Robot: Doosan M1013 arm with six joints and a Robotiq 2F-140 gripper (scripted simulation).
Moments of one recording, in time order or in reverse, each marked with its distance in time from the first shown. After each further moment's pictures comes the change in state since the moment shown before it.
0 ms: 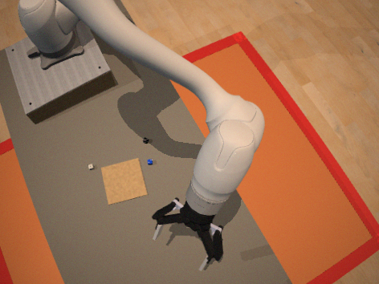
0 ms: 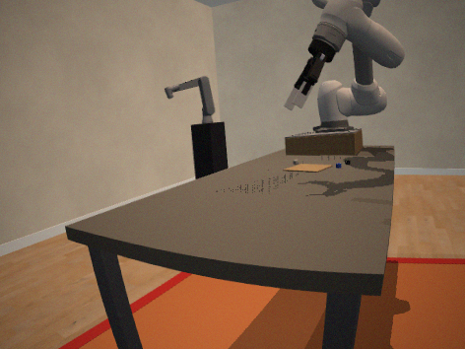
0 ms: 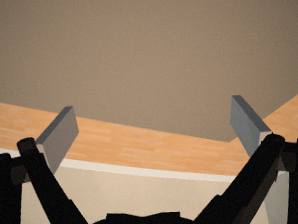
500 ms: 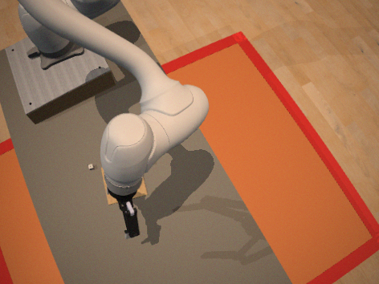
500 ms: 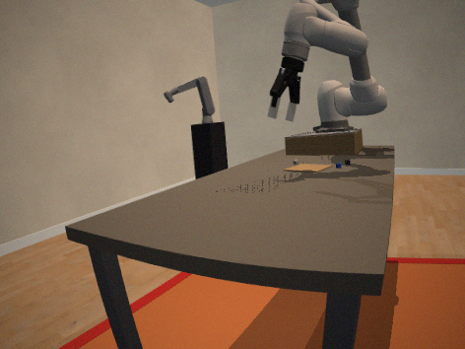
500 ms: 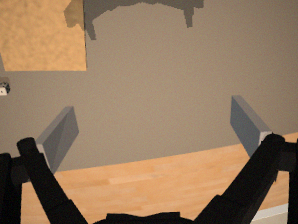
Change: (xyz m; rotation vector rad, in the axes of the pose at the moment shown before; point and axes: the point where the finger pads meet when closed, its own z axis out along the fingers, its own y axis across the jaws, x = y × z) arm 0.011 -0.203 0.028 0.152 0.255 0.513
